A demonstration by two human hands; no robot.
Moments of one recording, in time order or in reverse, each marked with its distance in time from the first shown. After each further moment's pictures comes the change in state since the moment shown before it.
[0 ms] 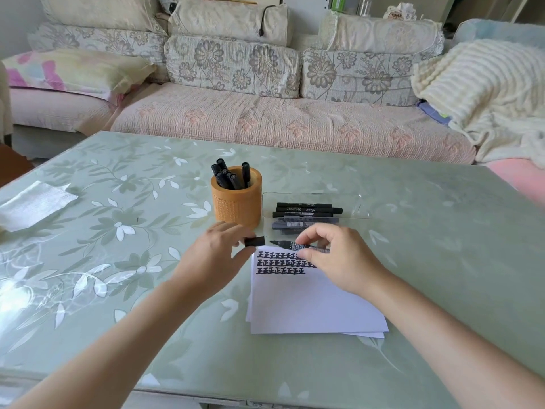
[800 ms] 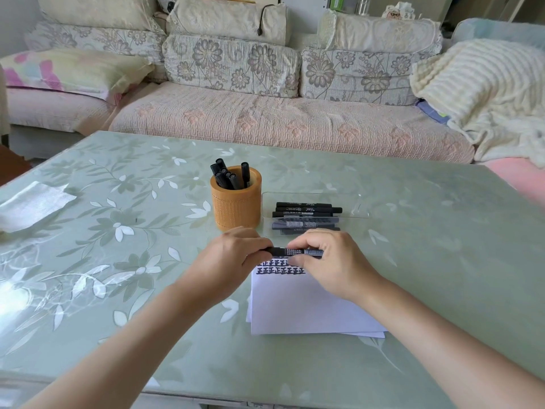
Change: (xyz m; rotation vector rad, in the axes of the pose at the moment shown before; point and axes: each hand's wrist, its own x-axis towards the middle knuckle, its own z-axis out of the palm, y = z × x) left_hand 0.003 0.022 -0.005 -0.117 -0.153 0.114; right_hand -0.003 -0.008 0.011 -0.018 0.005 -0.152
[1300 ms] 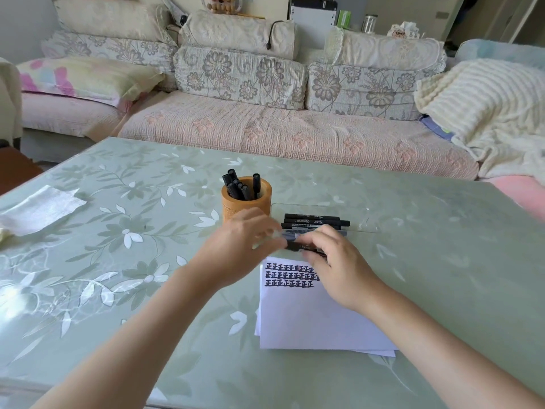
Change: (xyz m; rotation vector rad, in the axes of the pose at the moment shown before) left_hand 0.027 -0.010 -0.018 -0.036 0.095 -0.038; right_hand 0.012 -0.002 0.003 -0.055 -0.007 -0.028
